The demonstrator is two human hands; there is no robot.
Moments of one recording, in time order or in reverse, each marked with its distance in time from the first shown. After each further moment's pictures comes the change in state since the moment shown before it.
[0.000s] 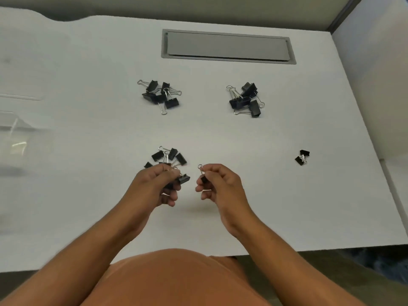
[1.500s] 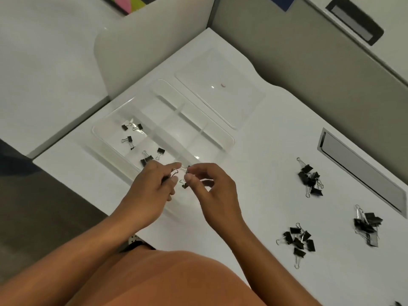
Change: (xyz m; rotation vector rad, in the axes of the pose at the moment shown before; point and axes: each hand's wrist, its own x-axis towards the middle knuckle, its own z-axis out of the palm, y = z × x) left_hand -0.081 -0.045 -0.406 0.185 0.487 0.247; right_hand -0.028 0.046 0.438 -0.886 -0.472 -0.556
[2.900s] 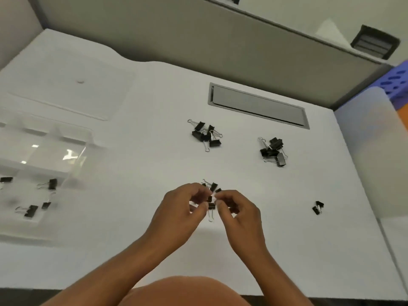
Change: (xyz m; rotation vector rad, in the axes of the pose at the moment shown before) left_hand -0.069 0.114 0.300 0.106 -0.434 0.338; right_hand -0.187 0.166 -0.234 0.072 0.533 0.245
